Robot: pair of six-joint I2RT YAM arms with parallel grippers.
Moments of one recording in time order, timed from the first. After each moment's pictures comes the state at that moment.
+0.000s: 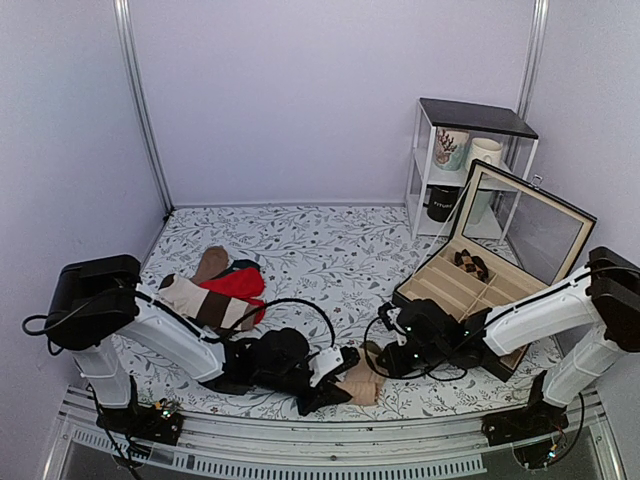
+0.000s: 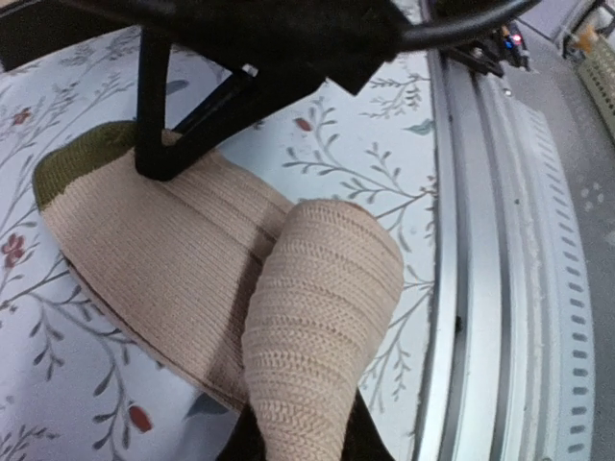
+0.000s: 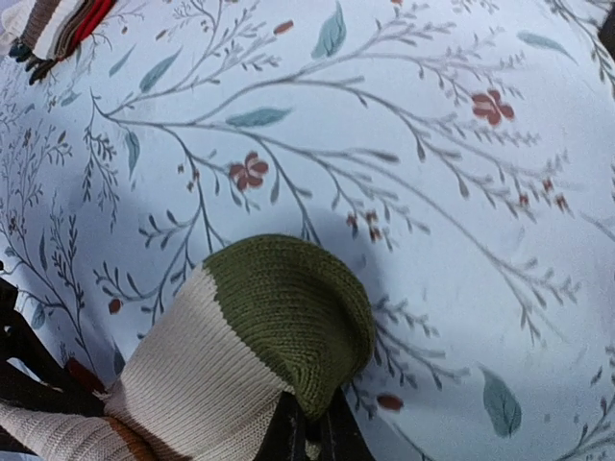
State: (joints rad) left arm -1.27 1.83 0.66 0.52 0.20 -0.12; right arm 1.06 1.51 0.55 0.06 0.07 0.63
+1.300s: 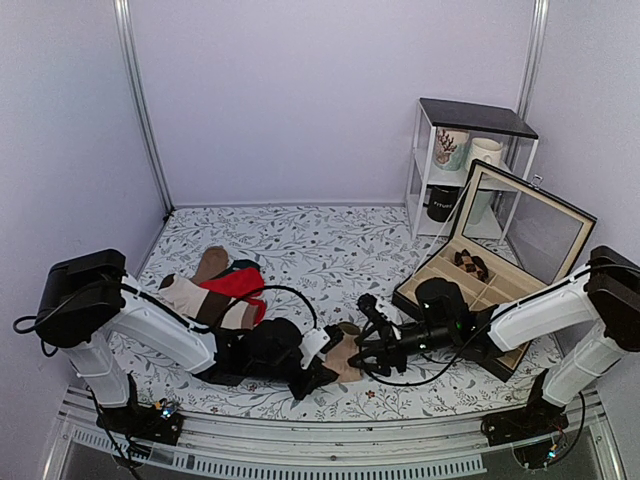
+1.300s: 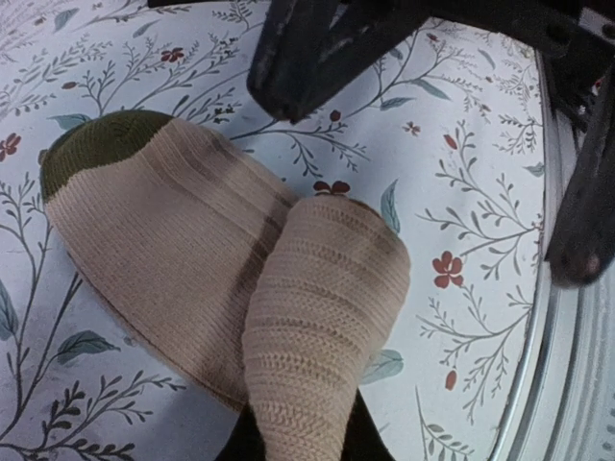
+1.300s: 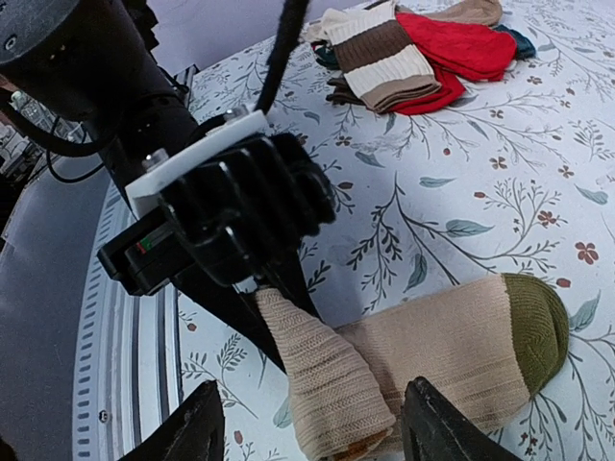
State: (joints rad) left arm -1.22 1.76 0.64 0.40 0.02 -0.27; right arm 0.94 1.52 0.52 0.49 -0.48 0.10
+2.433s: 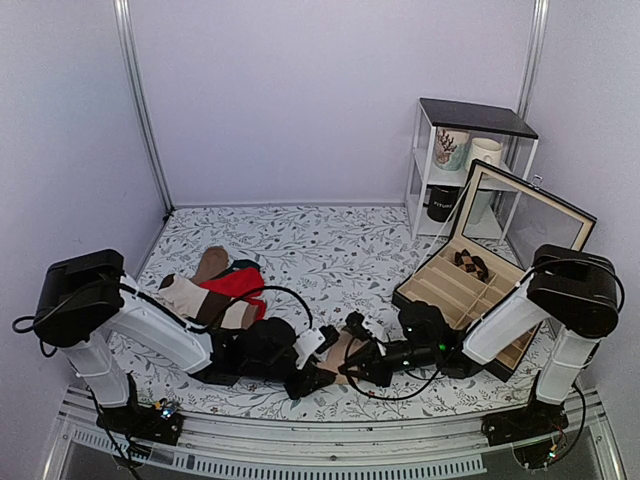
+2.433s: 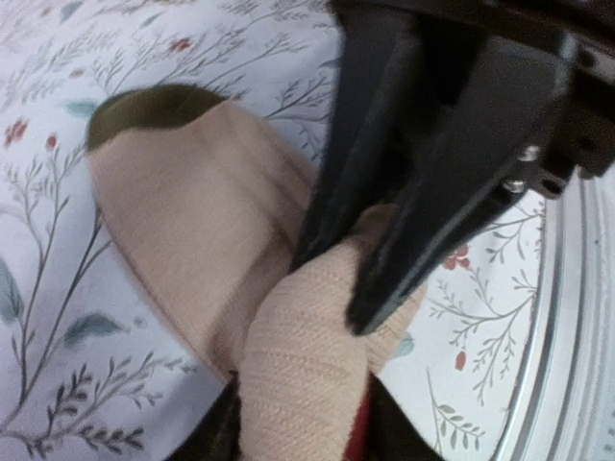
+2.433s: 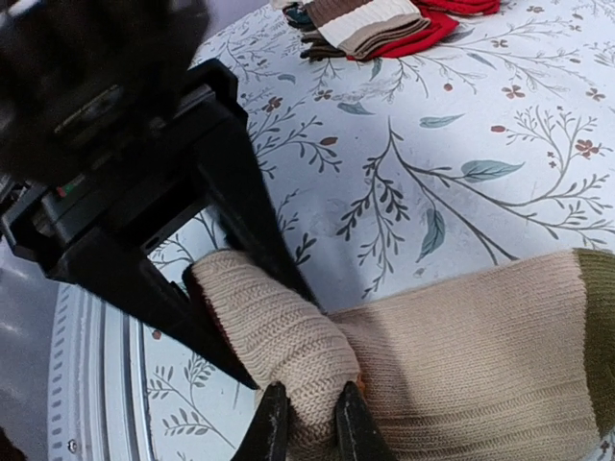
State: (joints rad) left arm -1.20 1.75 0.62 0.44 0.04 -0.25; right arm 1.02 1.78 0.50 0.75 -0.40 0.23
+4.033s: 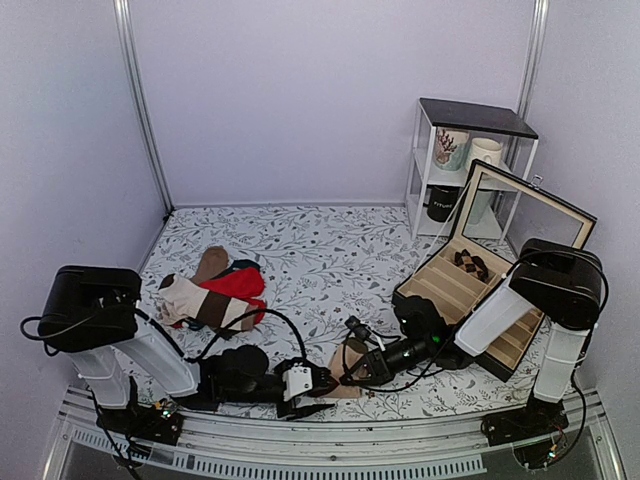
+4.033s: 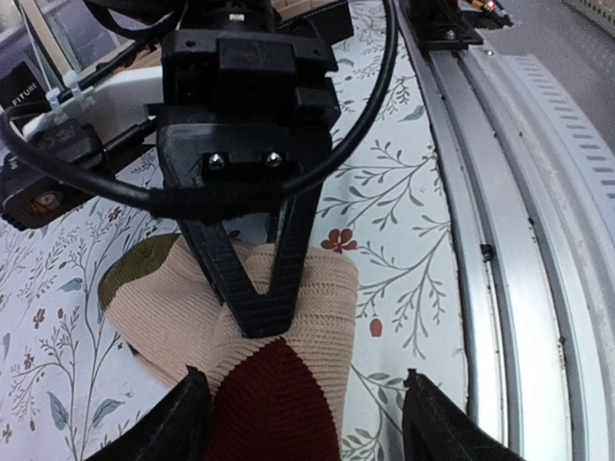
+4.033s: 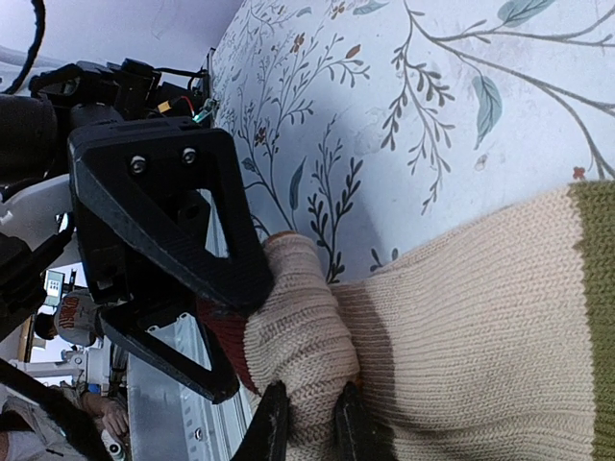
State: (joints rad) left arm -1.32 1.79 0.39 0.98 0.01 0.25; right arm 0.94 1.88 0.54 0.68 -0.74 0.59
